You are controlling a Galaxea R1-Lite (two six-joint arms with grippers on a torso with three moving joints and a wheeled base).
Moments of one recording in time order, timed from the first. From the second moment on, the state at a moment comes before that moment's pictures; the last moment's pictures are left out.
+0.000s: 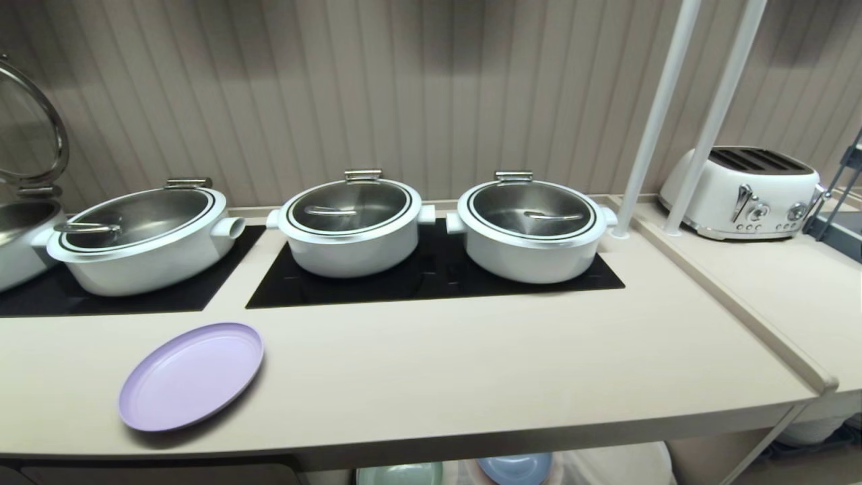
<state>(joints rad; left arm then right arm) 0.00 0.00 0.00 0.00 0.04 -0.08 0.00 0.00 0.00 0.00 0.00 0.00</state>
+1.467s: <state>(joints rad) 0.00 0.00 0.00 0.00 0.04 -0.08 0.00 0.00 0.00 0.00 0.00 -0.01</state>
